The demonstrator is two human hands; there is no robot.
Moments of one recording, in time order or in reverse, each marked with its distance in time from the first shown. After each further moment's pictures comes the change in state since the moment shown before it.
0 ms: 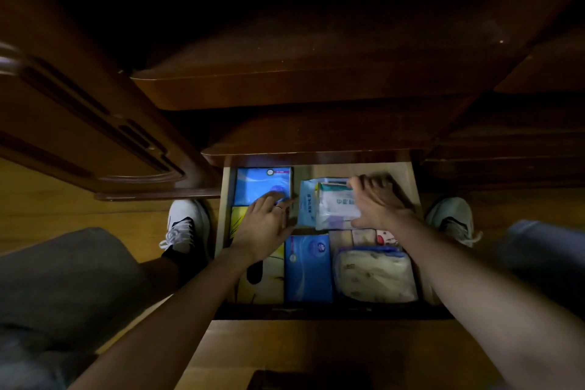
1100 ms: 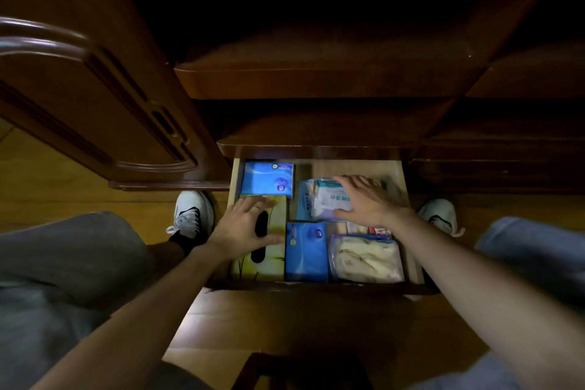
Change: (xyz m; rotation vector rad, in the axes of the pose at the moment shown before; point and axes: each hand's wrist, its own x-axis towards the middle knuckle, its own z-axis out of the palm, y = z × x) left_hand -0.068 -0.012 -0.049 -0.111 -0.102 -0.059; right_hand -0.041 -0.017 -0.025 0.266 0.100 -0.087
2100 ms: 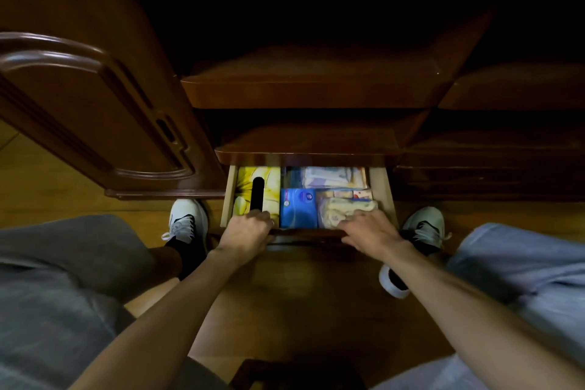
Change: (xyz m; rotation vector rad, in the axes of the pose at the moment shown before) left_hand 0.001 0.035 0.005 0.442 0.046 0.087; right_hand -0.078 -0.031 -0.011 -0.483 -0.047 -0.099
